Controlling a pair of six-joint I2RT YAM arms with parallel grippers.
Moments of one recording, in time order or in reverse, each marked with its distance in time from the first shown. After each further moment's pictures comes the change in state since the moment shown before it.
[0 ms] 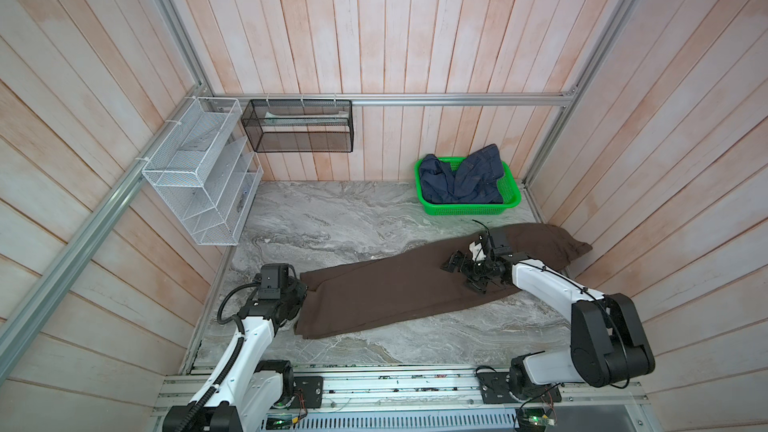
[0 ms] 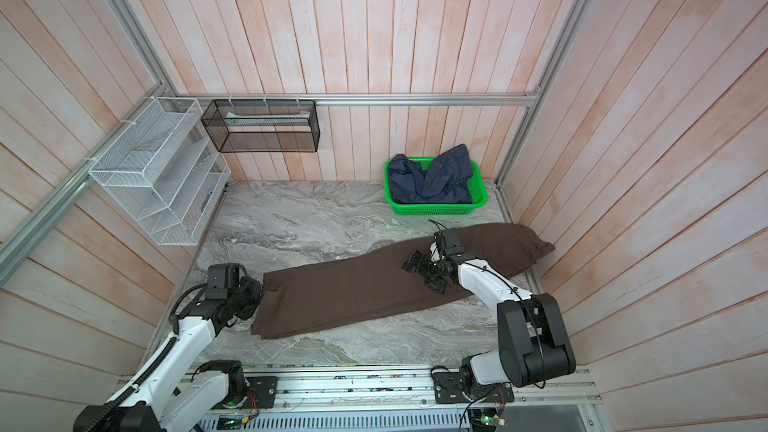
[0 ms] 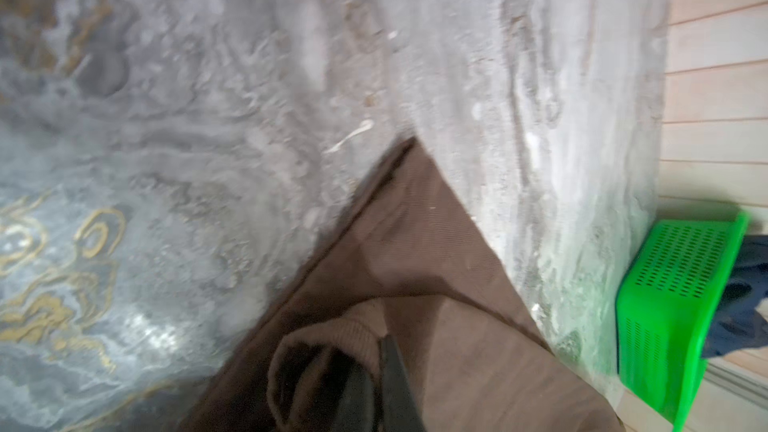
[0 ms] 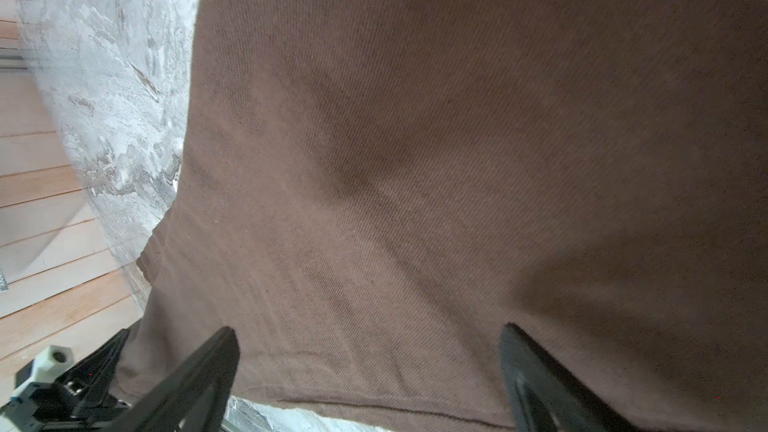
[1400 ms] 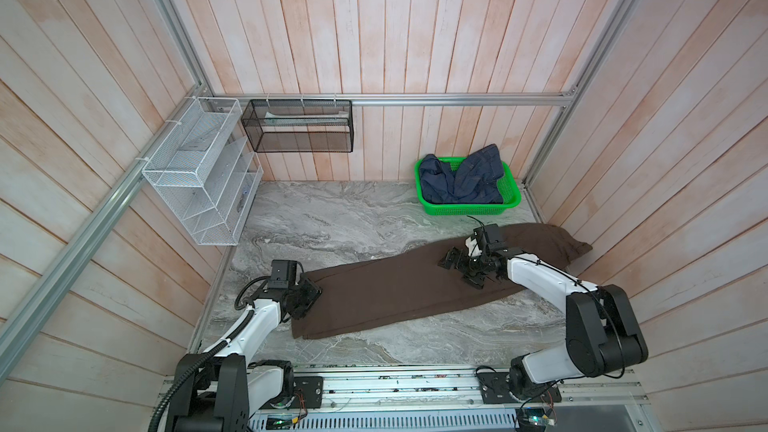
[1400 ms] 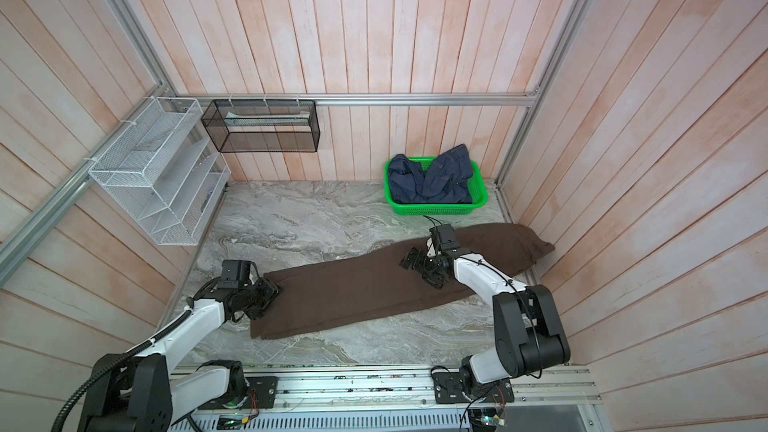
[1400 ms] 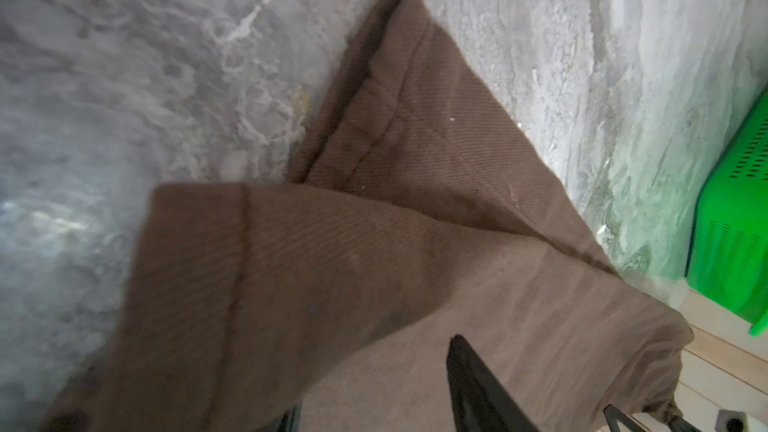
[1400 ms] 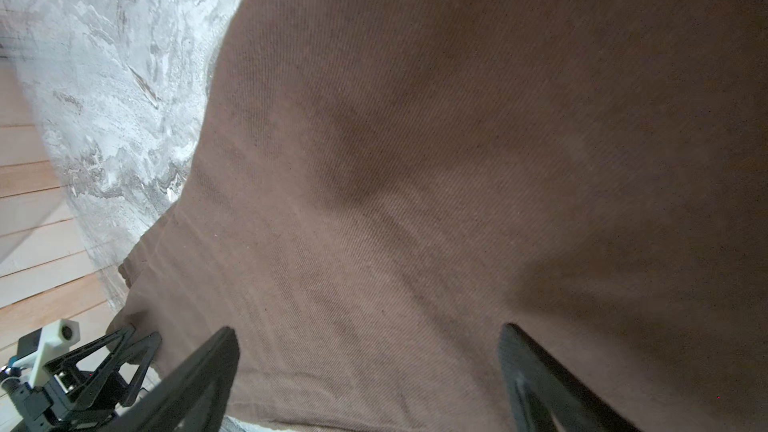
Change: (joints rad) left arm -0.032 0.227 -0.026 0.072 0.196 0.147; right arm 0.026 0.055 0.056 0.003 0.046 -0.041
